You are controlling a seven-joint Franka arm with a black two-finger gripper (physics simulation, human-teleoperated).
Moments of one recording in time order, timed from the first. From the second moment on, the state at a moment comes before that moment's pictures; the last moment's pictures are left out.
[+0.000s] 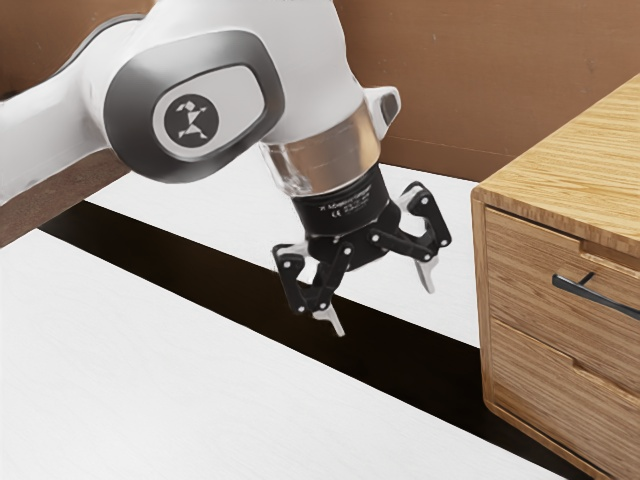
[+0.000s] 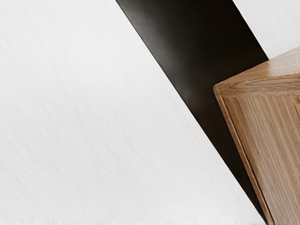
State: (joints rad) arm -0.77 -0.06 0.38 -1.52 -0.06 1.61 -1.37
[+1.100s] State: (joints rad) arm -0.82 0.10 0.33 -1.44 -0.07 1.93 -1.63
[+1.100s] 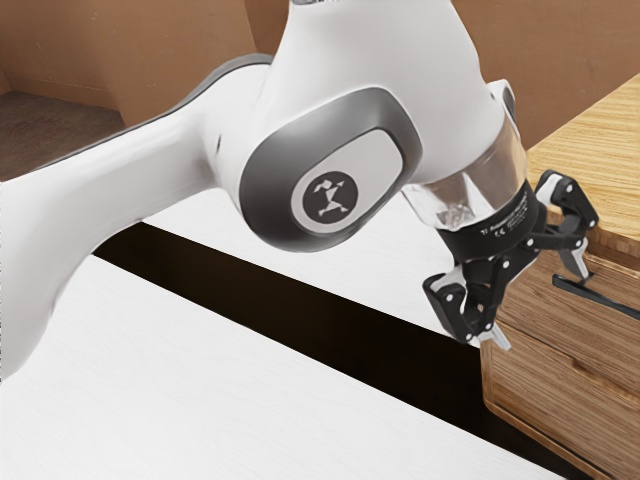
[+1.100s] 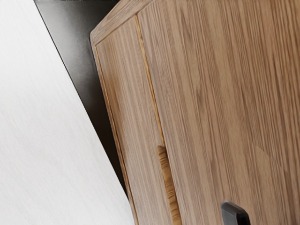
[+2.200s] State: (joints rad) arm -0.93 -0.08 0.34 -1.70 -0.02 2.04 -1.62
